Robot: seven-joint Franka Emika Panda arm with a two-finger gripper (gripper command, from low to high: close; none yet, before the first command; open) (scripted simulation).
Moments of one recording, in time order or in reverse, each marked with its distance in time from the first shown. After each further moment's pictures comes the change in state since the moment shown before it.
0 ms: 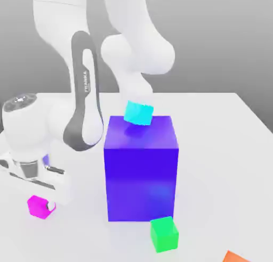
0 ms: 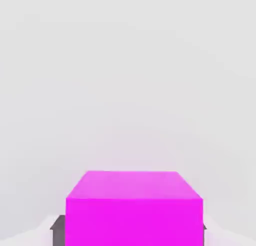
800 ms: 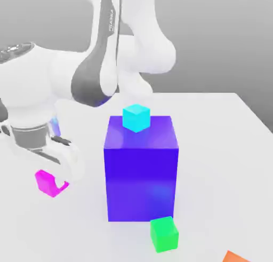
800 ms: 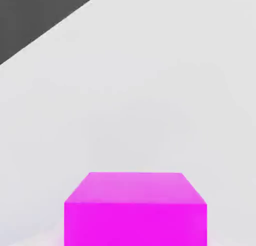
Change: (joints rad) arm 0.199 -0.302 0.065 0.081 -0.010 -0.458 0.416
